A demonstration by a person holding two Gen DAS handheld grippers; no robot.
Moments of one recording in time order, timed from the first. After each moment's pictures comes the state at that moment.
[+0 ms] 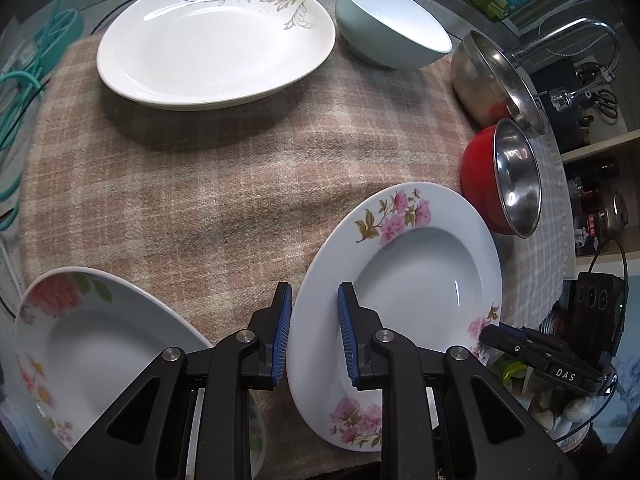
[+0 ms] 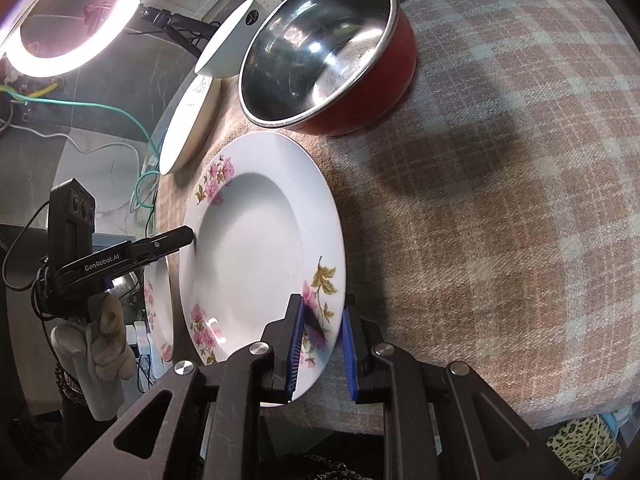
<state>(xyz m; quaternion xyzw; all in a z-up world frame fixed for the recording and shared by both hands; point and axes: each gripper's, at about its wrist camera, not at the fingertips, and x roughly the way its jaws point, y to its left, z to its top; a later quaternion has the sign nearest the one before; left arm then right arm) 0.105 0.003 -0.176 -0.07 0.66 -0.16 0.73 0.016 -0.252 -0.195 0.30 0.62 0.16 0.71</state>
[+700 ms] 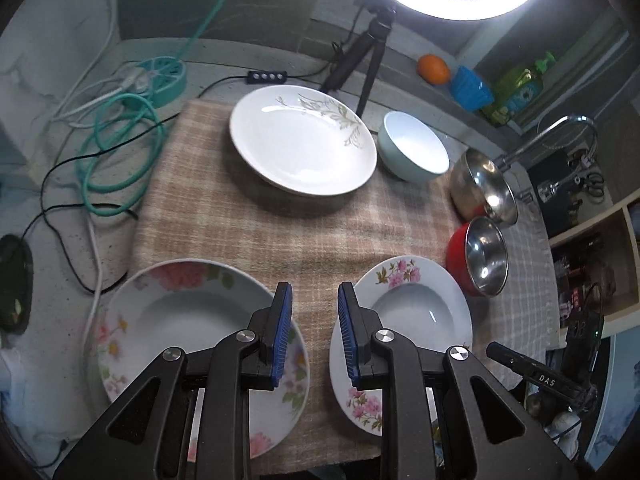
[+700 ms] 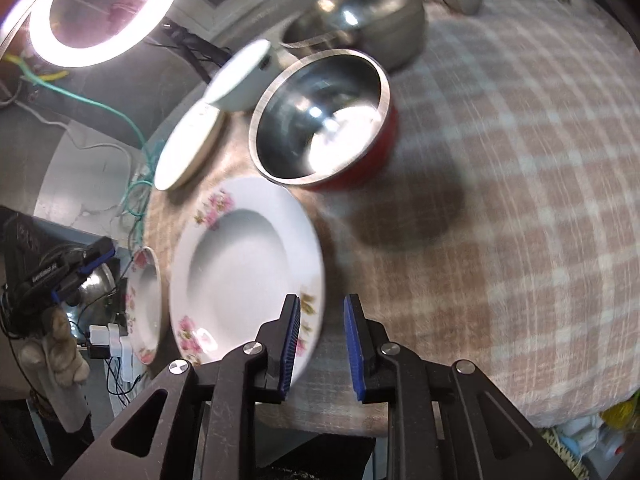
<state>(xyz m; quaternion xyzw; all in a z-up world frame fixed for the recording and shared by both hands) 0.054 0.080 -0.090 -0.15 0.54 -0.08 0.82 0.010 -0.273 -0.149 0.23 0.58 0.13 0.77</state>
